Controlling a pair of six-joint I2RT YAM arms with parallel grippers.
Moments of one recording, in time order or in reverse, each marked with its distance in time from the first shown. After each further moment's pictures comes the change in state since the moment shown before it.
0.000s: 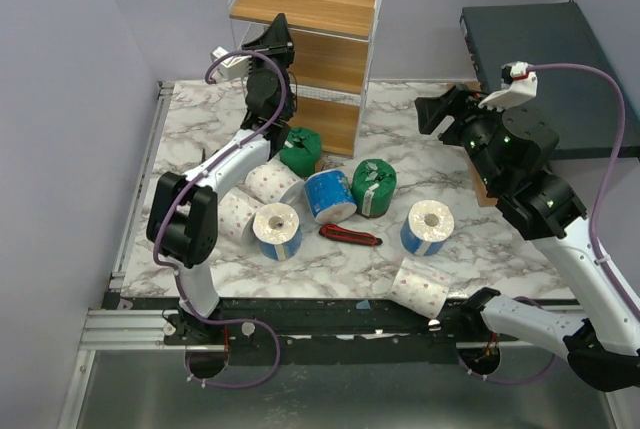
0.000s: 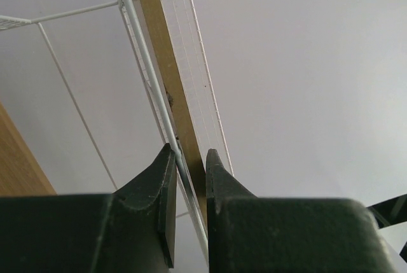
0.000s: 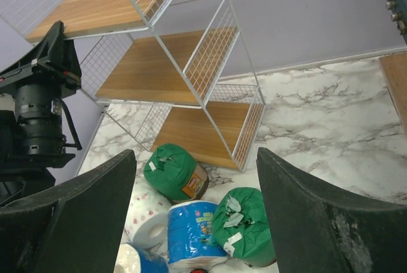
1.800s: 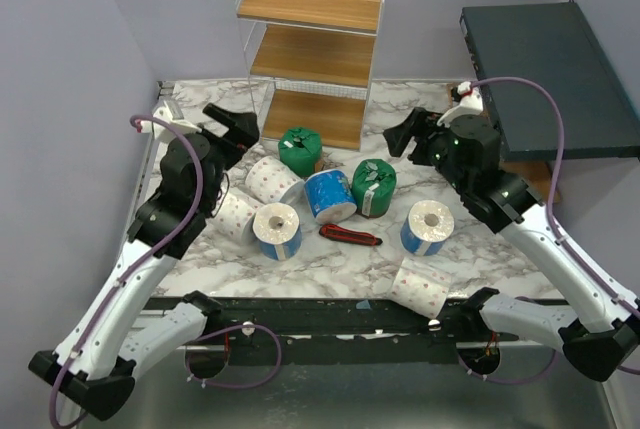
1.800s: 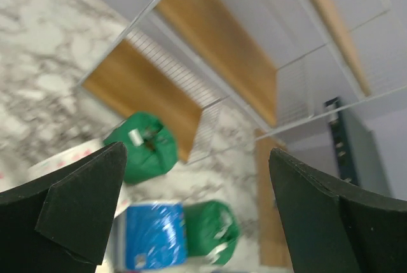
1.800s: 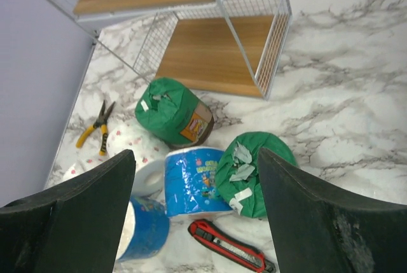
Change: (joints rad) left arm -0.048 -0.872 -0.320 -1.109 0.162 0.304; right arm 0.000 0.051 -0.183 0.036 -0.117 0.108
